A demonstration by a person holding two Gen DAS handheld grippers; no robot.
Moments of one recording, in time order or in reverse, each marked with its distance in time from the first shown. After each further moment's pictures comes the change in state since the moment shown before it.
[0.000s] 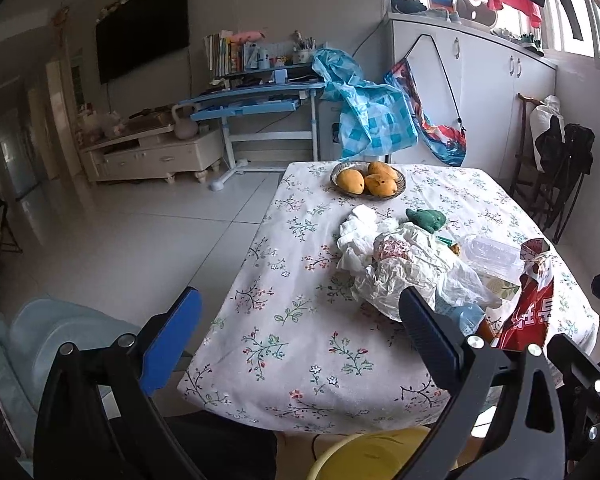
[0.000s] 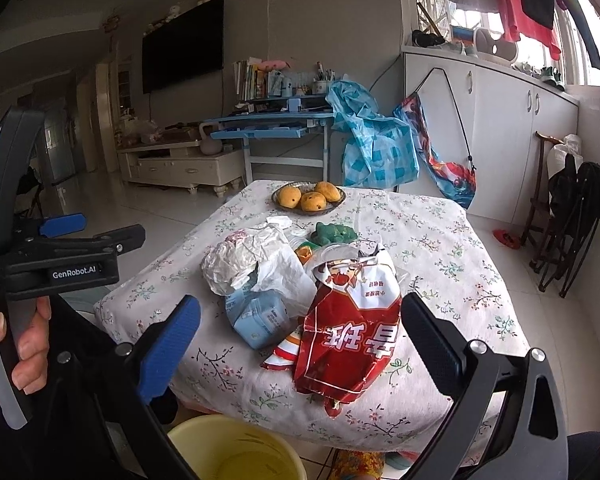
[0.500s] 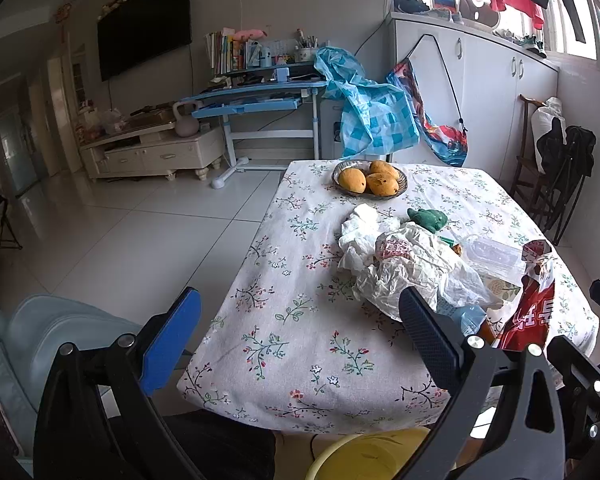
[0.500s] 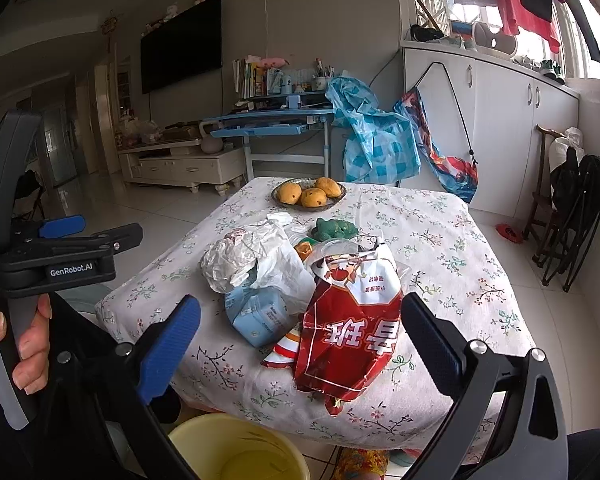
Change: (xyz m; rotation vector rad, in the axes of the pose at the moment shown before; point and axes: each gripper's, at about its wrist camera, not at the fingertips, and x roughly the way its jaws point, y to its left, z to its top) left arm 0.001 0.000 0.000 -0.003 0.002 0.001; right arm 0.000 -0.002 -0.001 0.013 0.011 0.009
